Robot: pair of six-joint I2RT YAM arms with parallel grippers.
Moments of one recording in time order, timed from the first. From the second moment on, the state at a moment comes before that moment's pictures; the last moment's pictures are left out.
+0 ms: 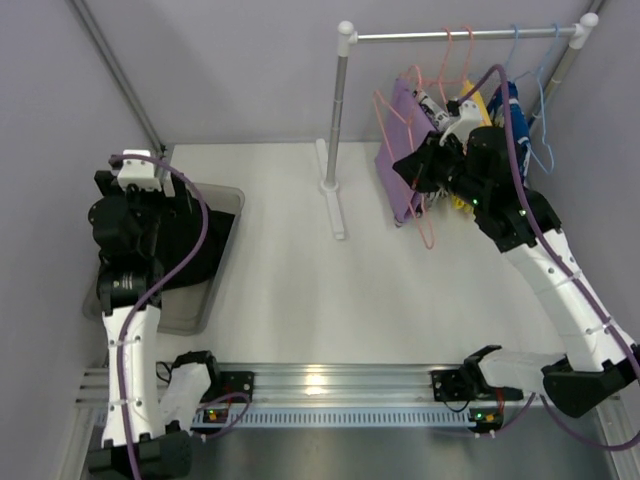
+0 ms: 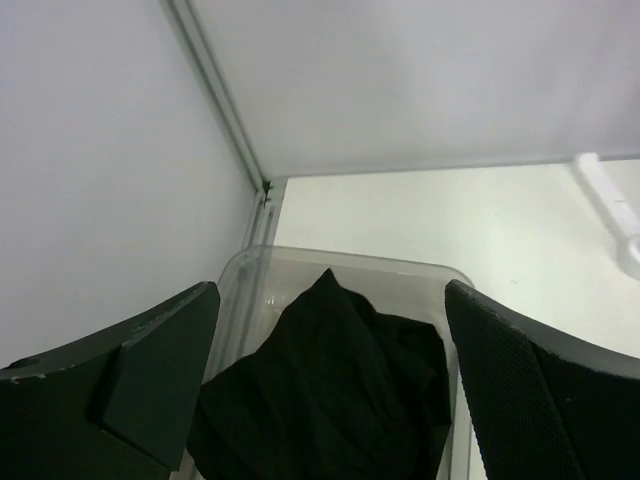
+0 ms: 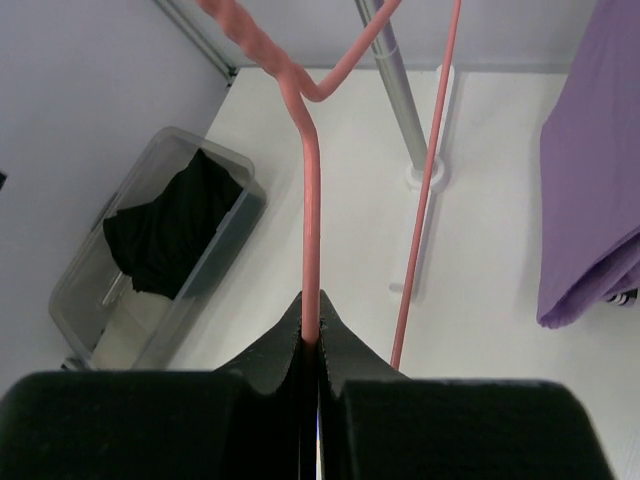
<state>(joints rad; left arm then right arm) 0.17 0.87 1.03 -0.19 0.05 0.16 0.47 1.16 1.46 -0.53 -0.12 0.43</state>
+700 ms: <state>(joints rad) 0.17 0.77 1.16 -0.44 0.26 0.02 0.47 1.78 2.09 -0.54 -0.03 0.36</state>
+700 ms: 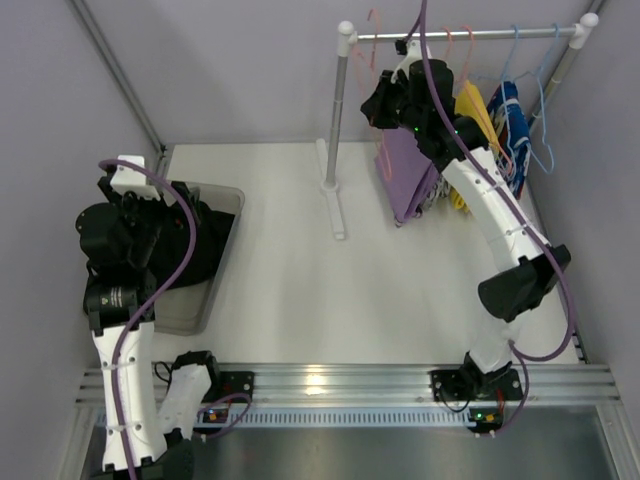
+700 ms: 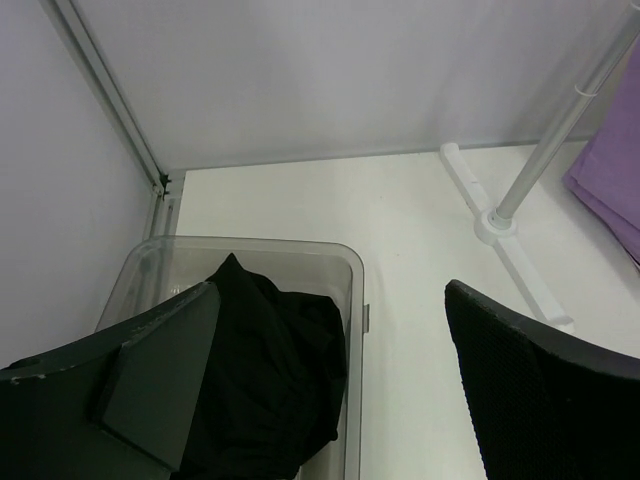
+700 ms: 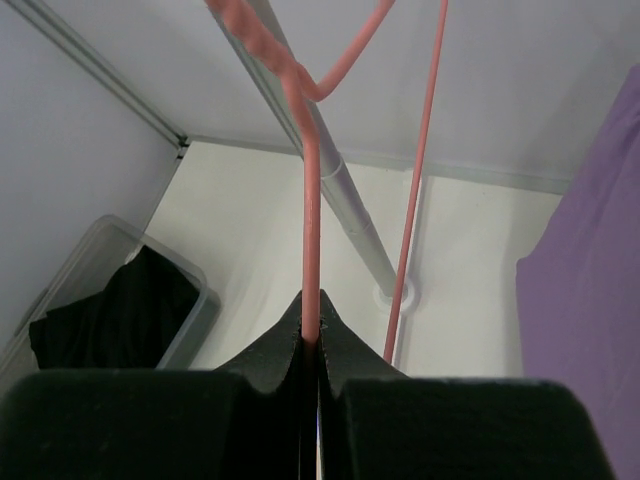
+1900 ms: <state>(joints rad) 0.17 0.75 1.17 -0.47 0.27 0.02 0.47 1.37 1.75 -0.51 -0.09 0.29</state>
